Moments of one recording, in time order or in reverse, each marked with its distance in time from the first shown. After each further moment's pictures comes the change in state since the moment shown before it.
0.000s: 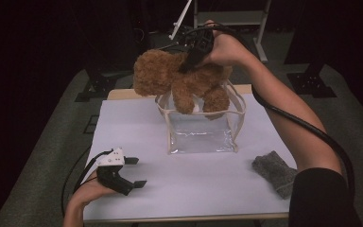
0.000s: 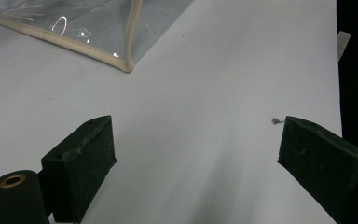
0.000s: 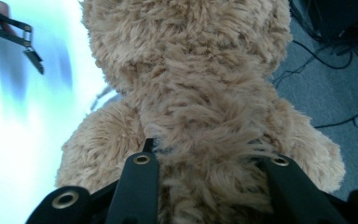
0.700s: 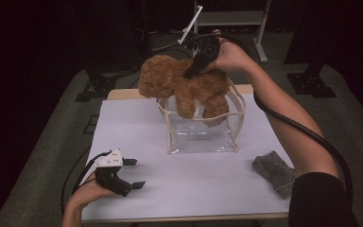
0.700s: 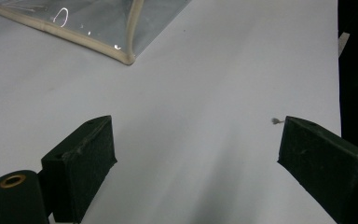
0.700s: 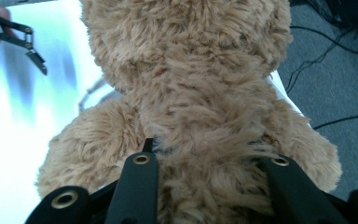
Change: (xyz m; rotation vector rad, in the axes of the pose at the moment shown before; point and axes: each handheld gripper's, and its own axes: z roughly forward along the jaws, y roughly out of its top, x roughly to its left) left arm 0.000 -0.005 -0.002 0.007 0.002 -0.014; right arm -0.016 -0.029 0.018 -0.017 0.059 0.106
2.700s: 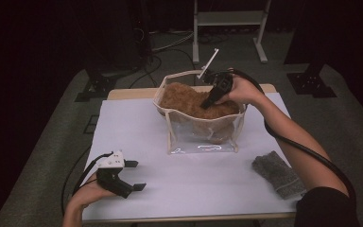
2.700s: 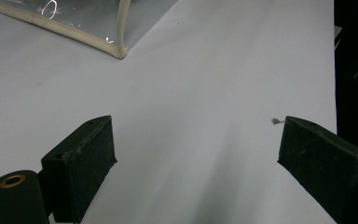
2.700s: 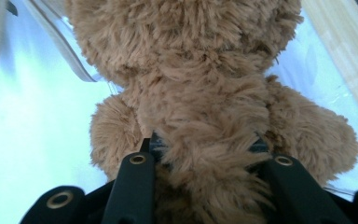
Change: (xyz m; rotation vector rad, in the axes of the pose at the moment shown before) left arm -0.002 -0.001 0.004 0.015 -0.019 -0.001; right arm -0.003 -0.093 0.073 0.091 0.101 0.146
